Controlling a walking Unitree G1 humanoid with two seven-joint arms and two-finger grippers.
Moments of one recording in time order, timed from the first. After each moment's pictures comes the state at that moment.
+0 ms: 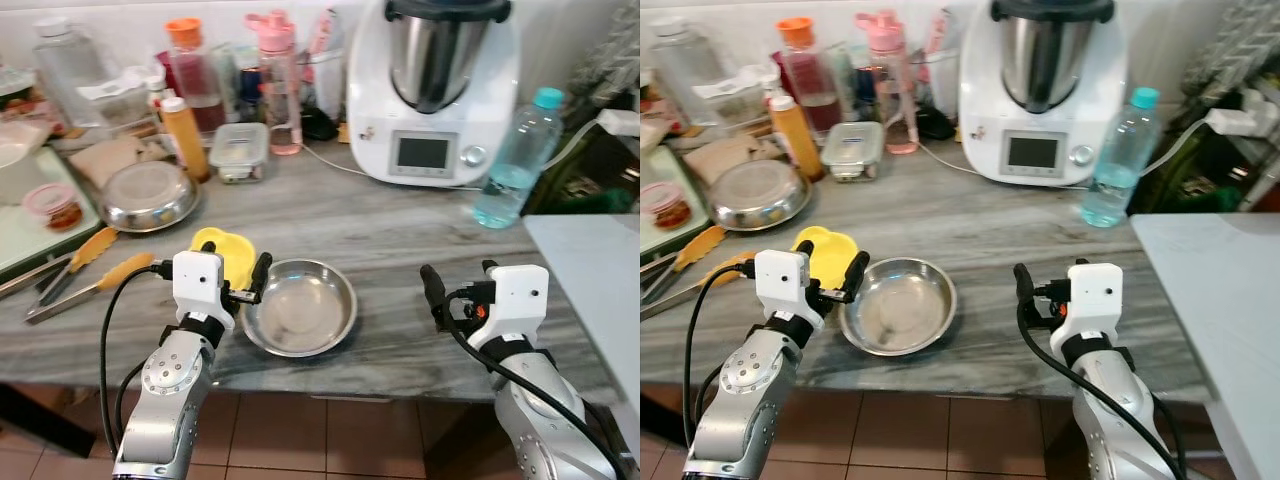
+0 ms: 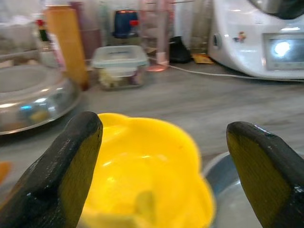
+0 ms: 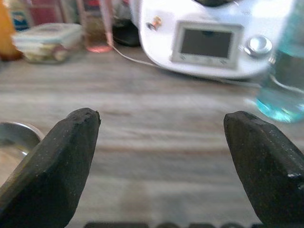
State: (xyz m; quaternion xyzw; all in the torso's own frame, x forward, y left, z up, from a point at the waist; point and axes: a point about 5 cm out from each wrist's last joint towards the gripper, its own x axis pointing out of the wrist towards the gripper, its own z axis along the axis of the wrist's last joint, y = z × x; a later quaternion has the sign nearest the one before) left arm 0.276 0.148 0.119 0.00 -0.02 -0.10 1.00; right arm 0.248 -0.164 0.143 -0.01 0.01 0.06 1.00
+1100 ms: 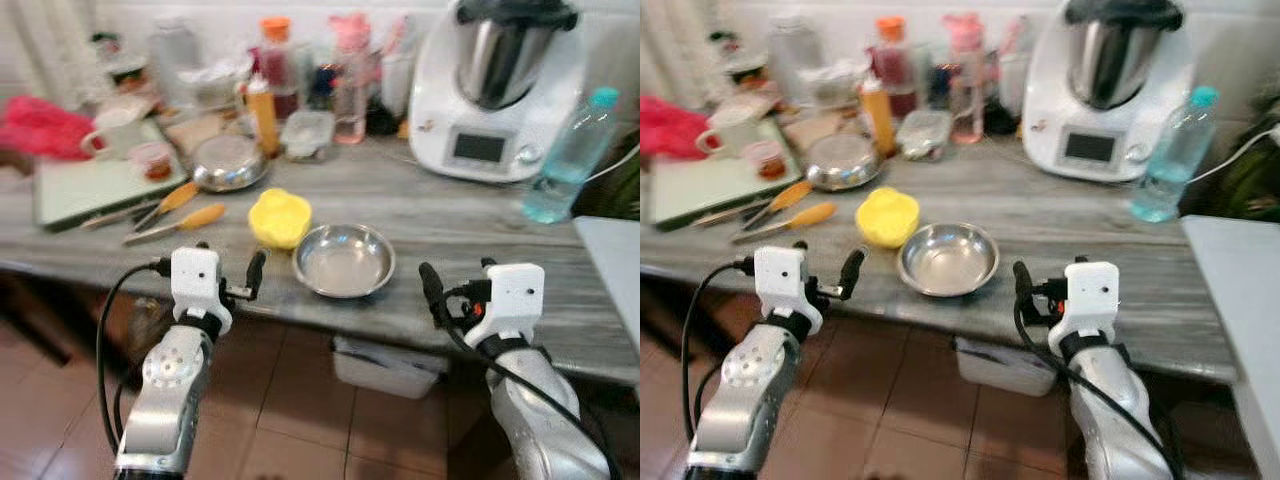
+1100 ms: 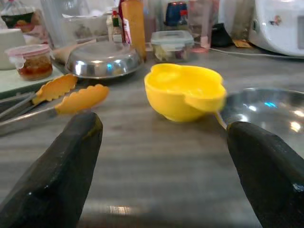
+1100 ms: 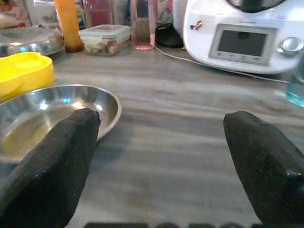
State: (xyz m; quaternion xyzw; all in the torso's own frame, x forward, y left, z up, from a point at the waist) left arm 0.280 0.149 0.112 0.00 0.00 -0.07 1.00; right arm 0.251 -0.170 0.138 -0.02 0.01 0.04 1.00
